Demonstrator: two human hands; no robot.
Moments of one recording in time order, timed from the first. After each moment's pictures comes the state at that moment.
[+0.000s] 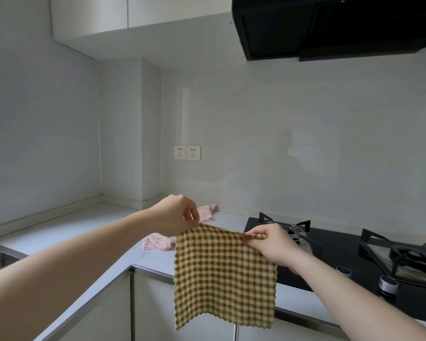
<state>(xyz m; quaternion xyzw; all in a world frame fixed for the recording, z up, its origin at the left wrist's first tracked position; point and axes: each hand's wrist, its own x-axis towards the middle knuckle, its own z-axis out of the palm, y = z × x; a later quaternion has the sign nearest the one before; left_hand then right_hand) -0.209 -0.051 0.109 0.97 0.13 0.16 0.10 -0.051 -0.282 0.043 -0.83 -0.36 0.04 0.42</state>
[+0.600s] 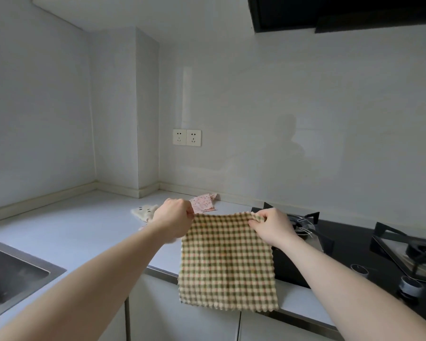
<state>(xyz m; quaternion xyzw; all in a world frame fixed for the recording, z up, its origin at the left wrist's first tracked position) -0.122 0.000 0.030 0.93 0.27 0.23 0.06 0.024 -0.227 0.024 -0.89 -0.28 -0.06 0.34</state>
